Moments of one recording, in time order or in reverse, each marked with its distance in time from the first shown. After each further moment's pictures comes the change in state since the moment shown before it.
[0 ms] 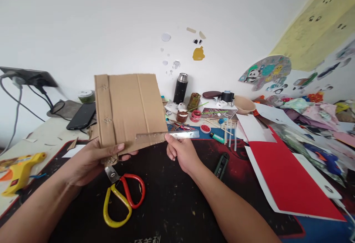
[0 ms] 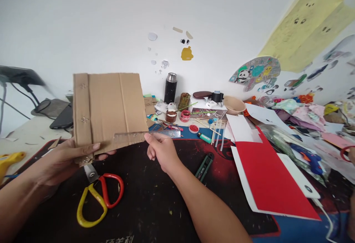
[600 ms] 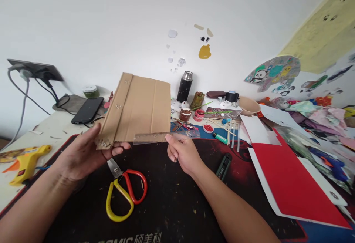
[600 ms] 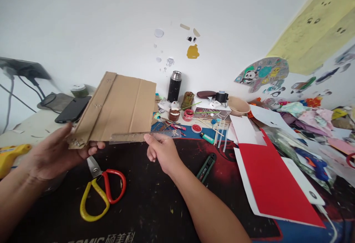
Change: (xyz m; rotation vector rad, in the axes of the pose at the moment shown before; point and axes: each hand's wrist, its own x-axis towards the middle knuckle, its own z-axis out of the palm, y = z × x) left_hand 0.008 0.001 -0.027 -0.151 -0.164 0.083; right_hand -0.005 -0.007 0.005 0.039 -0.057 0.021
